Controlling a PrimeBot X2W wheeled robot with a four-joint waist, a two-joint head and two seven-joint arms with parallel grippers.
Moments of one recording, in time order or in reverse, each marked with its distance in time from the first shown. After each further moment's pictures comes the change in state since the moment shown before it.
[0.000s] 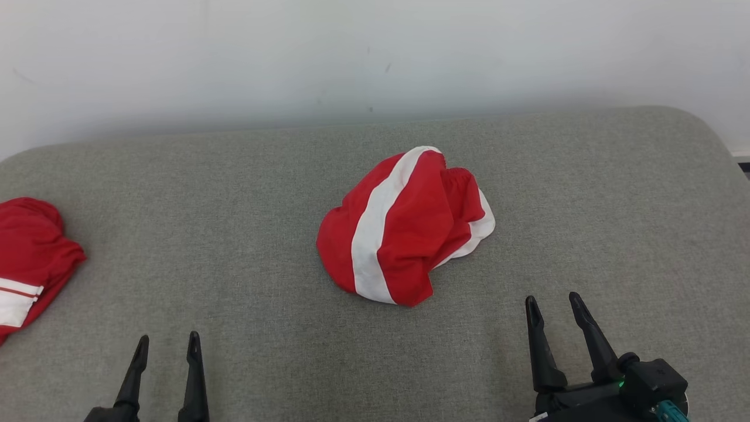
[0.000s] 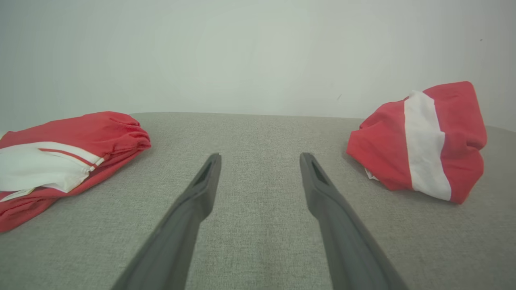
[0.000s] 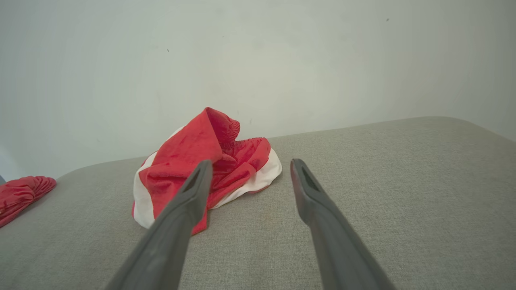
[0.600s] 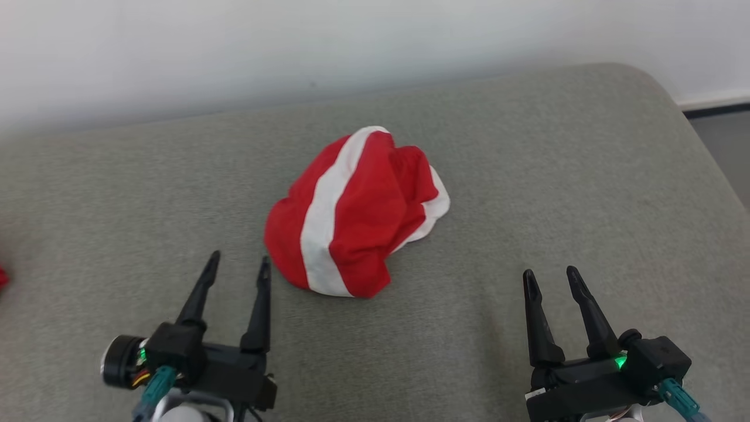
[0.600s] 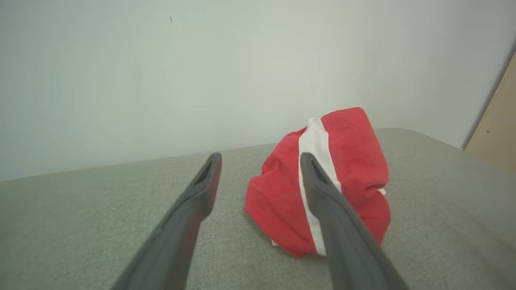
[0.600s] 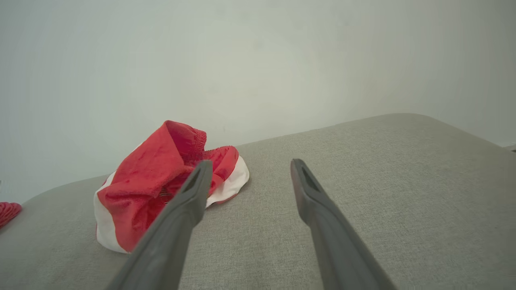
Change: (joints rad) left arm -0.234 0.022 -0.191 0.063 -0.002 0.000 0.000; right arm -0.063 0.000 0.010 -0.004 0.040 0.000 0.000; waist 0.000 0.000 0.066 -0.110
